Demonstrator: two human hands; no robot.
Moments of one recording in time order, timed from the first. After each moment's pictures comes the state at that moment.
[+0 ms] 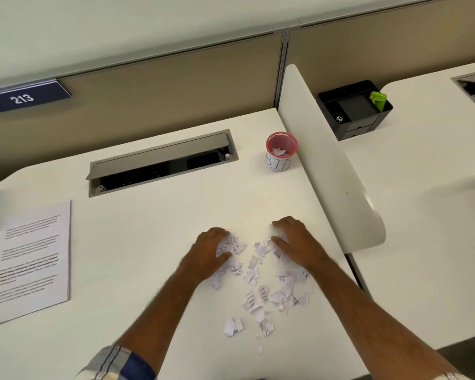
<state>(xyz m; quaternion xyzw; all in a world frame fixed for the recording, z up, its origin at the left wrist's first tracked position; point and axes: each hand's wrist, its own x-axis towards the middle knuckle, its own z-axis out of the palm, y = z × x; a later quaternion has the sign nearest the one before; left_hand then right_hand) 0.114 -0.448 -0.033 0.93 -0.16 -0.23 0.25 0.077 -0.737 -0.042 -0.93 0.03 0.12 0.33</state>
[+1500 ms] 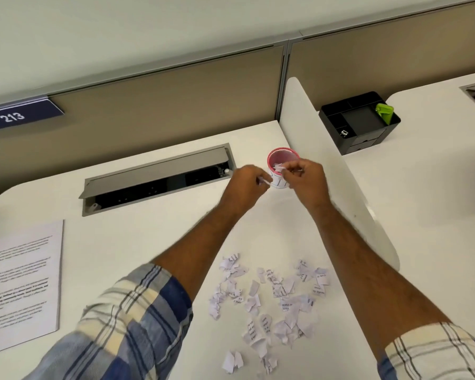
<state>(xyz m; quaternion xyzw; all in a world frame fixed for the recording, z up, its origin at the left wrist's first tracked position) 0.270 -0.595 0.065 0.91 -0.16 -0.10 0.38 0.237 -0.769 0.042 -0.82 0.18 -0.09 0.54</state>
